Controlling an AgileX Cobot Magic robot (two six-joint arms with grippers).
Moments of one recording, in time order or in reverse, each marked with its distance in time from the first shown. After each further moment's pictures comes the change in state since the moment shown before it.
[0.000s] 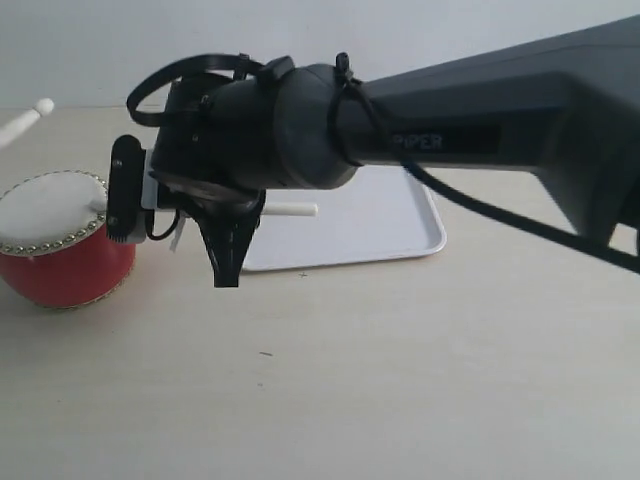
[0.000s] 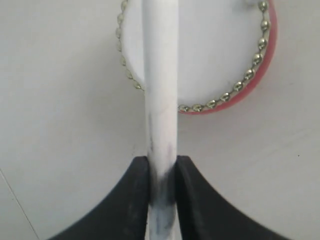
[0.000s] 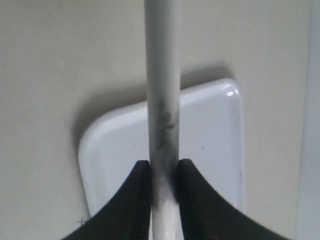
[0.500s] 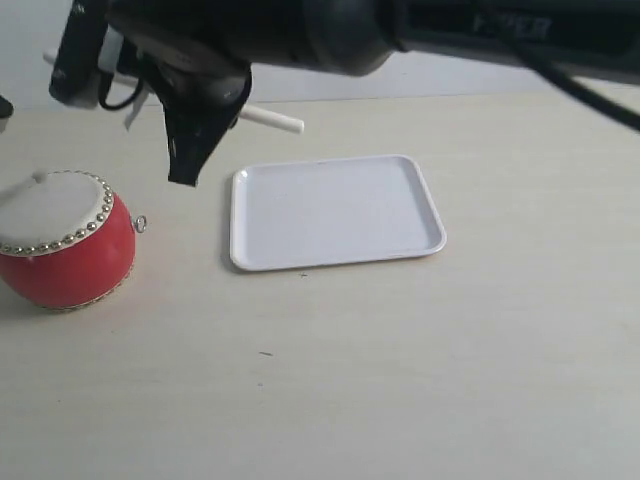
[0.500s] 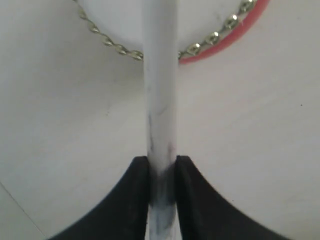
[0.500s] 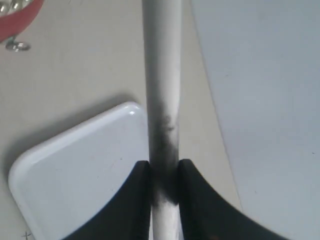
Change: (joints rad) left arm 0.000 0.091 0.080 0.022 0.058 -0.004; right arm 0.000 -0.127 -0.176 -0.008 0.117 0.098
